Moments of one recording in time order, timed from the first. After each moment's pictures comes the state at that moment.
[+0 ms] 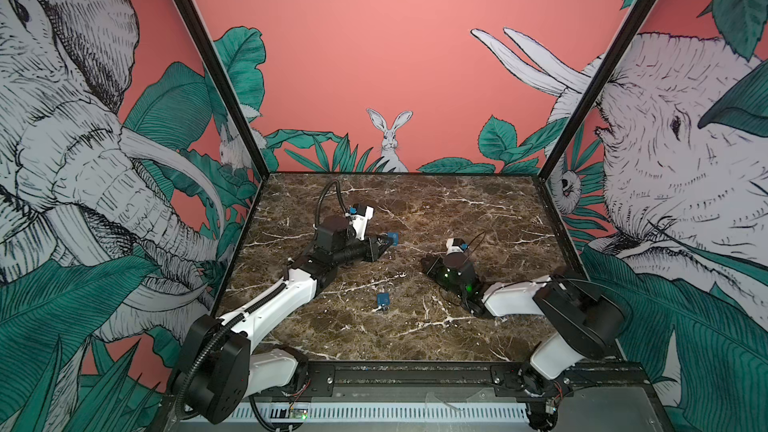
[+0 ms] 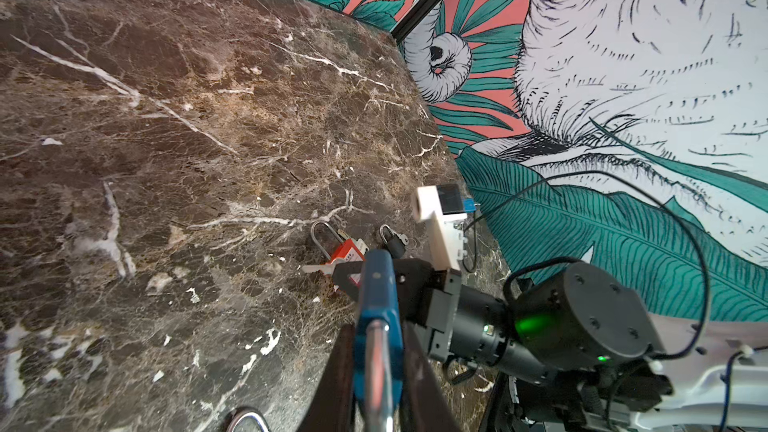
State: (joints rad) left arm -0.49 1.22 0.71 0.10 0.54 -0.56; right arm 0.78 1.69 0.52 0.69 0.13 1.19
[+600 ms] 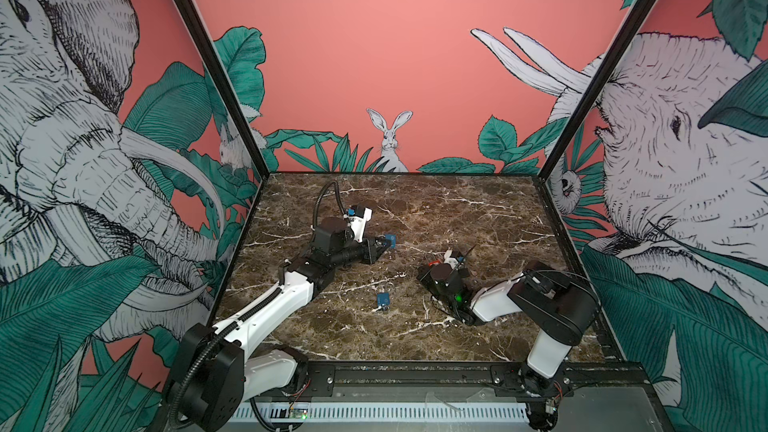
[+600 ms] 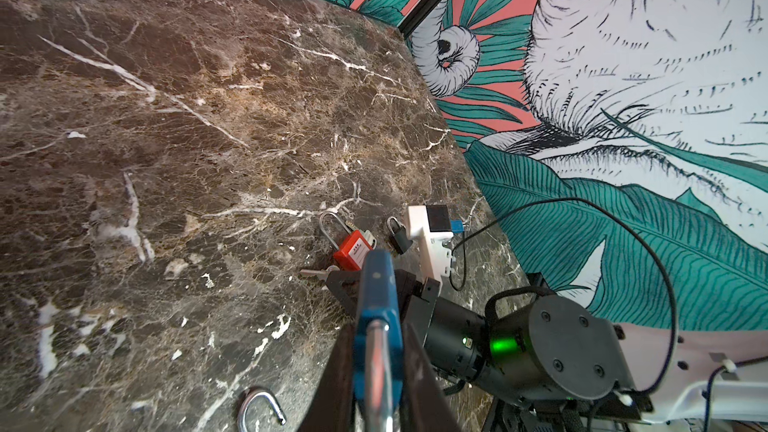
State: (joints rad) left arm -0.49 1.18 0.71 0.03 0.52 -0.53; right arm 0.86 1.76 0.51 0.71 0.29 1.33
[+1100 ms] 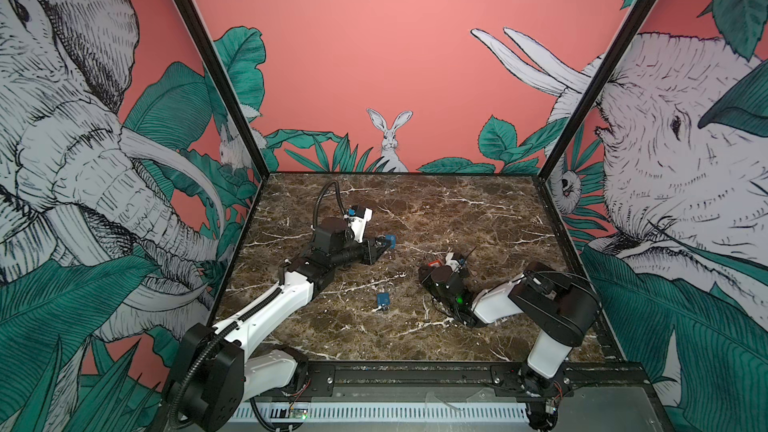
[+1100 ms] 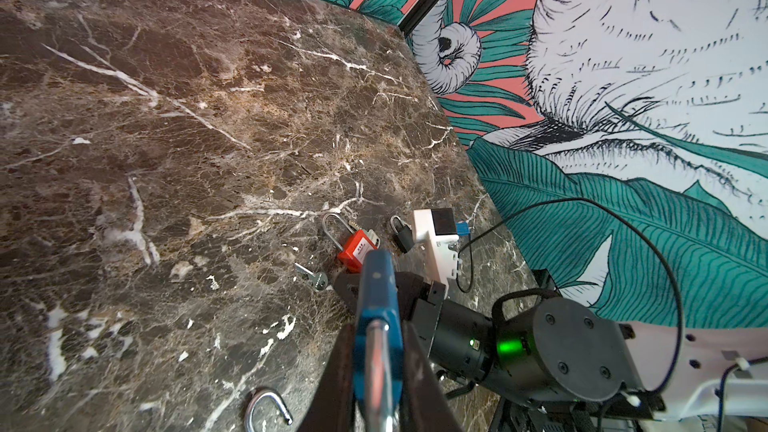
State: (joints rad) left arm -0.49 1.18 0.71 0.03 0.51 -0.49; right arm 0.87 1.72 0.47 0.67 0.30 1.33
